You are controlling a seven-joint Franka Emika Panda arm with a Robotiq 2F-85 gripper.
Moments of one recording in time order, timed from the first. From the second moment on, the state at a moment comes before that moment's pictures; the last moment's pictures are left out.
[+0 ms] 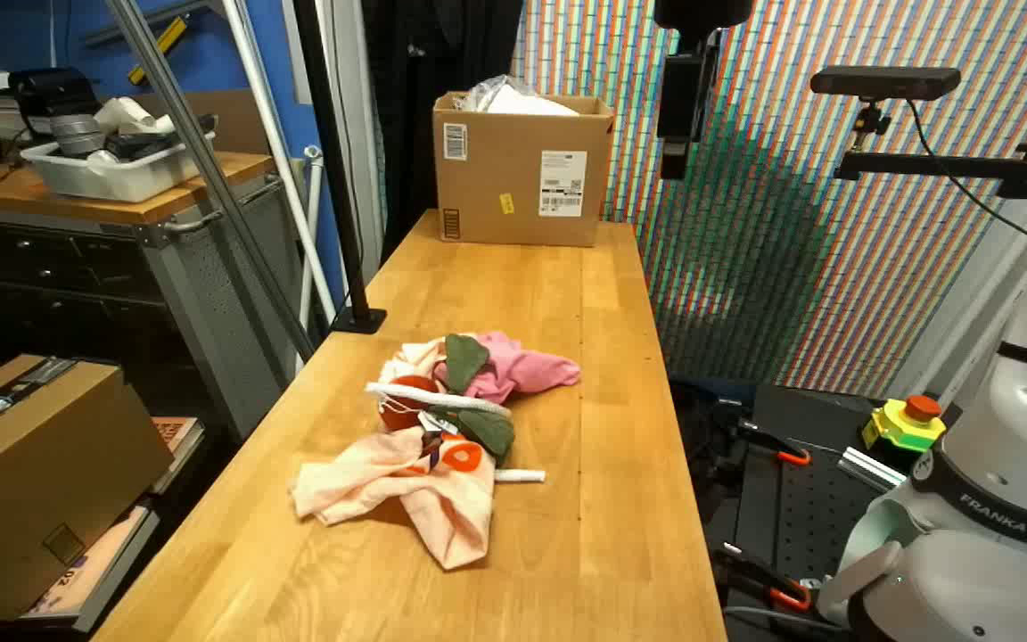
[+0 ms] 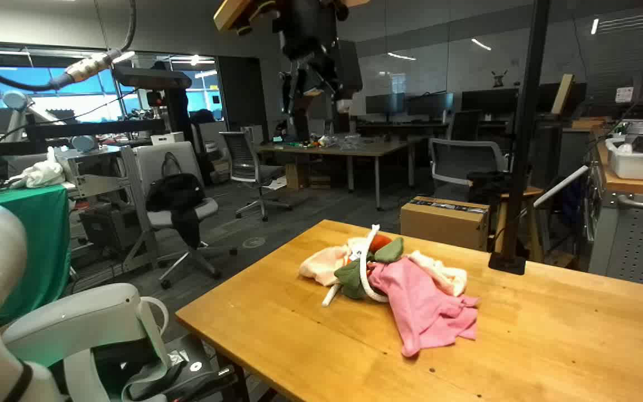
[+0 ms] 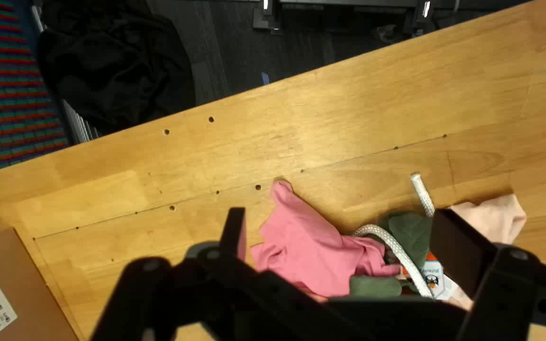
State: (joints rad) arm 0.01 -0.51 0.15 -2.24 -0.11 1.68 0.06
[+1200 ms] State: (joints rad) arm 0.07 -0.35 0.18 -2.23 -0.14 1.97 0.07
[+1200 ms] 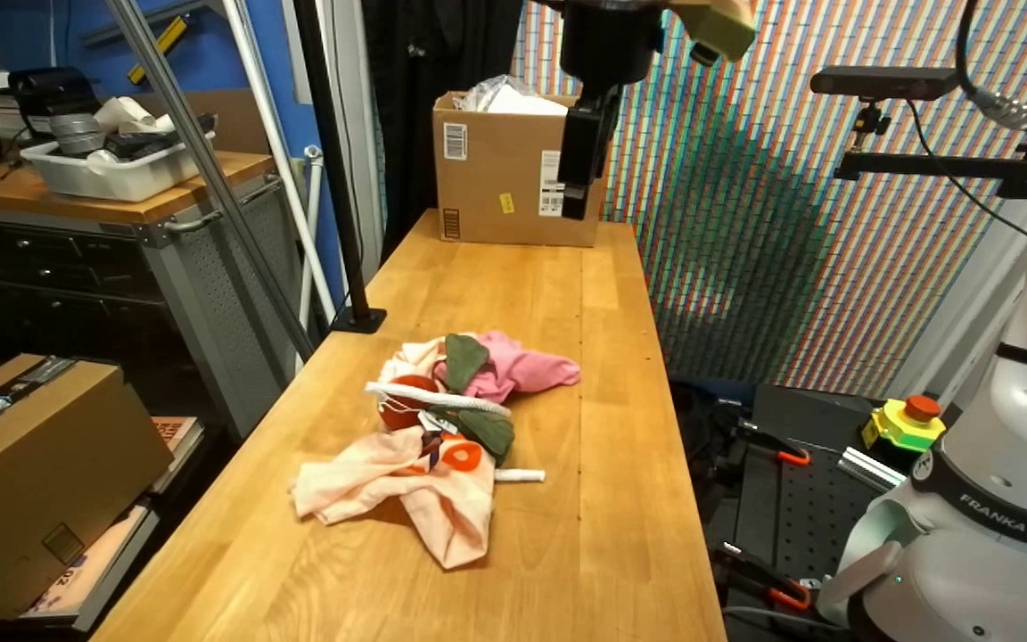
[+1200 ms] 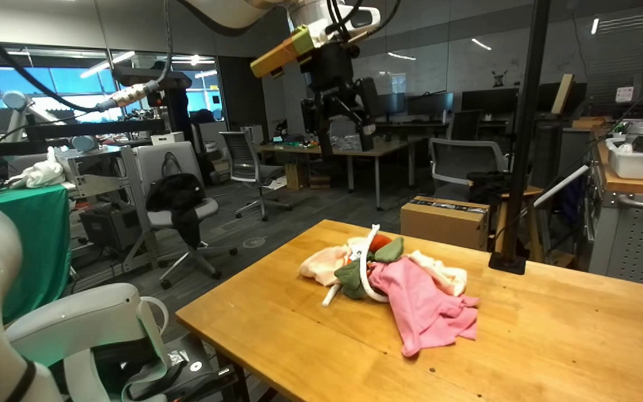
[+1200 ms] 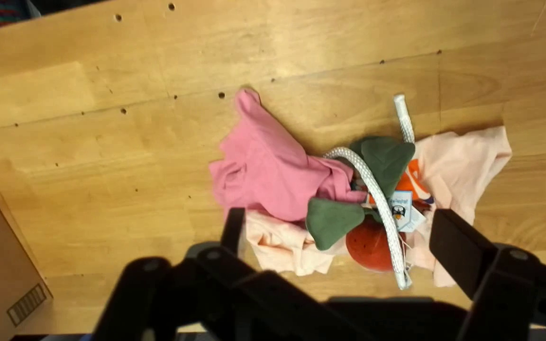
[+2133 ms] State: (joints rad) arm 0.16 0.01 0.21 -2.11 -0.17 2.18 0.07
